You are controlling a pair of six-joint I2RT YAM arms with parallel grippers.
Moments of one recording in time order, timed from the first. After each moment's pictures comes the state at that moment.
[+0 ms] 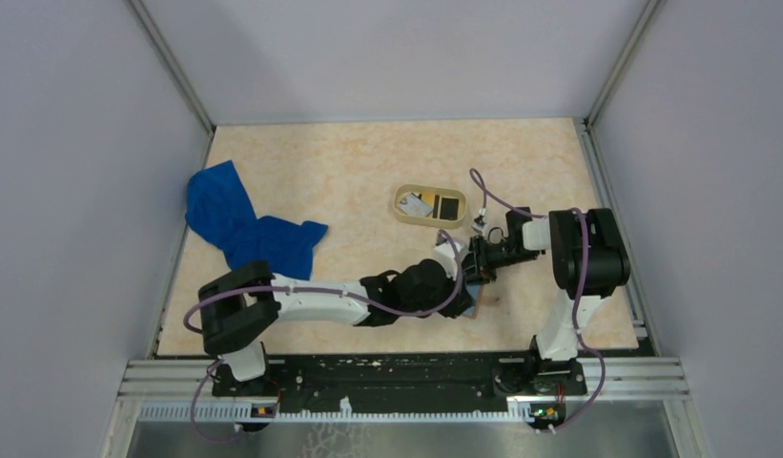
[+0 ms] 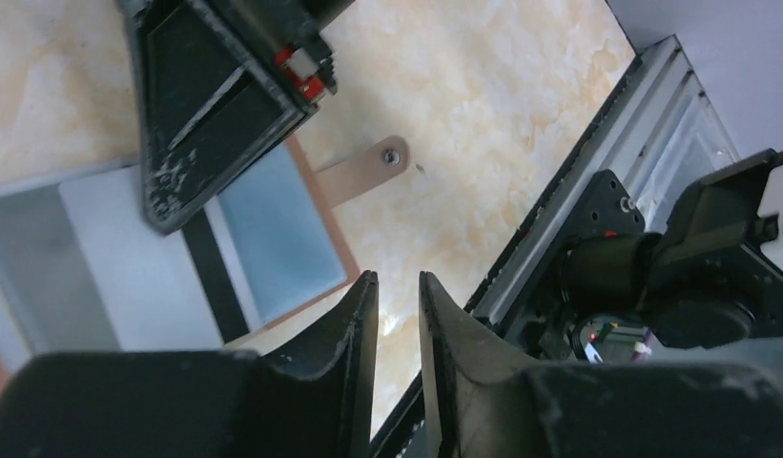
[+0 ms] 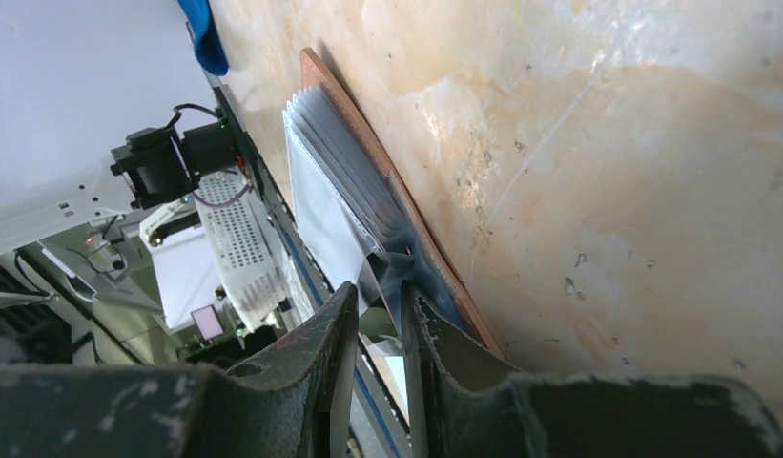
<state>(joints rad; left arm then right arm) -1.24 1.70 0.91 0.34 -0.11 -0.65 0.06 1.84 0.76 -0.37 -1.06 0.10</state>
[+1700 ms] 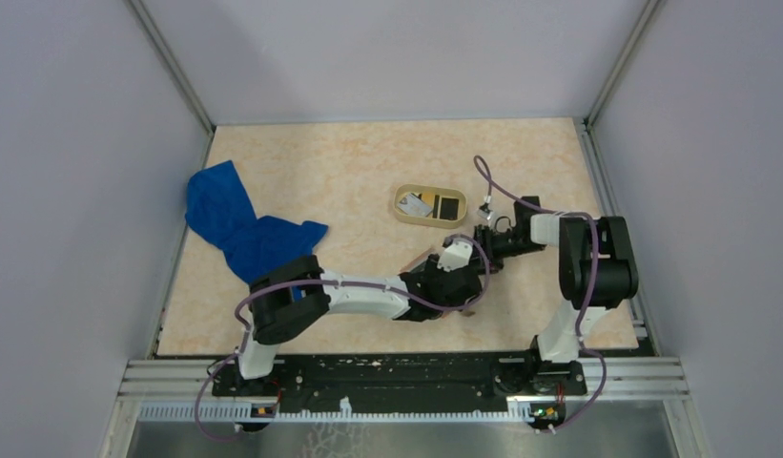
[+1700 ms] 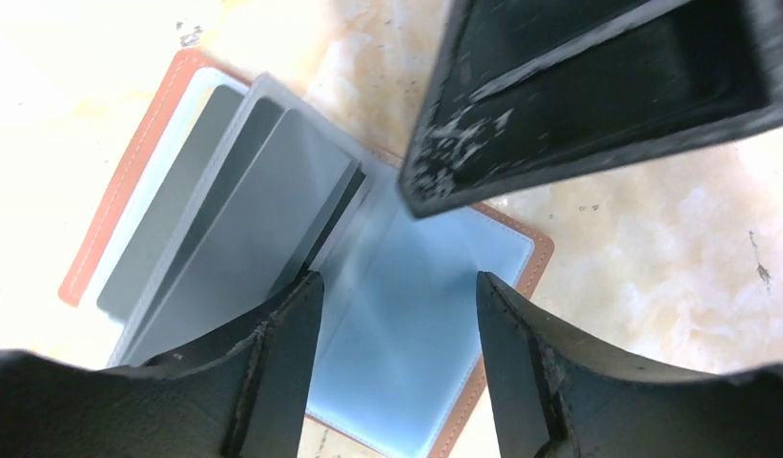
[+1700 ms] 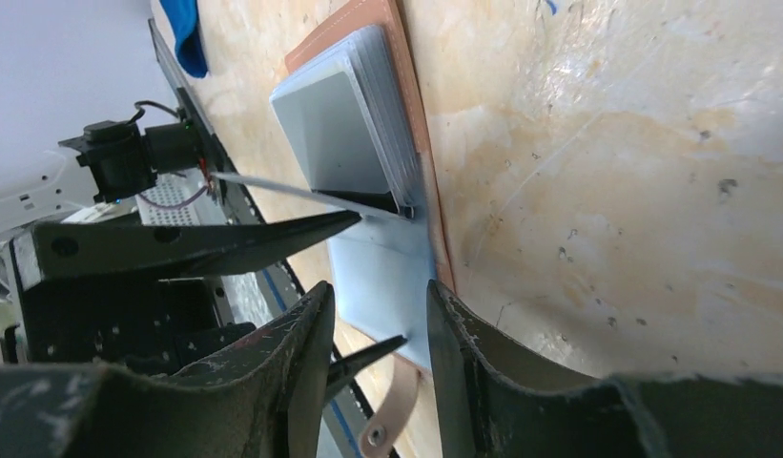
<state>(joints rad) -1.28 2.02 1.28 -0.13 -0.60 -0.67 0.03 1.77 0.82 -0.48 -1.01 -0.04</state>
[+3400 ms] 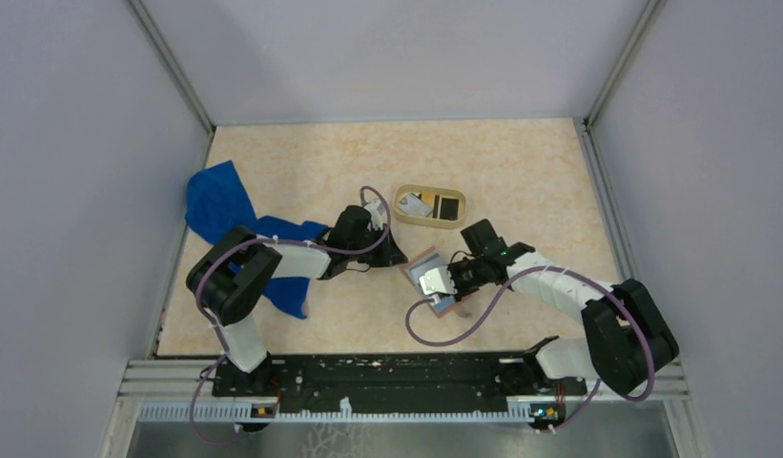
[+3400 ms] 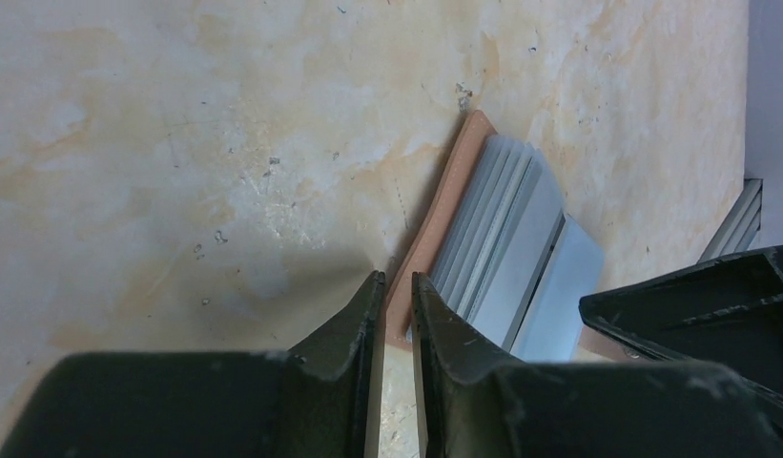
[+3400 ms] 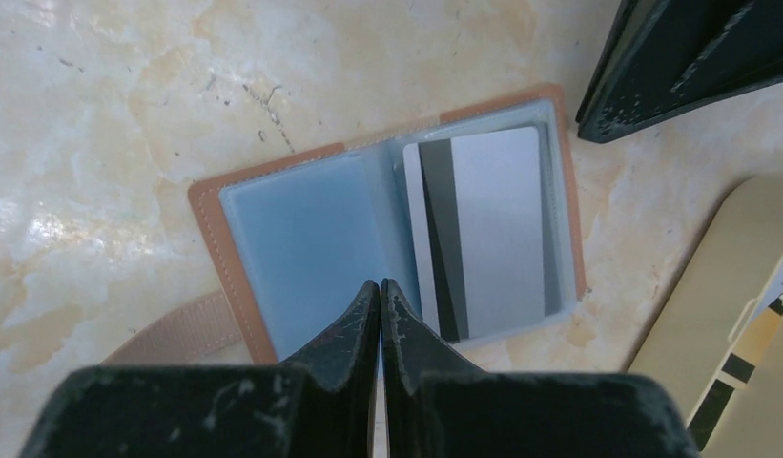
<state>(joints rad) -0.68 1.78 0.76 0.41 0.28 -0.66 0.53 1.28 0.63 -0.45 -0.60 -1.39</state>
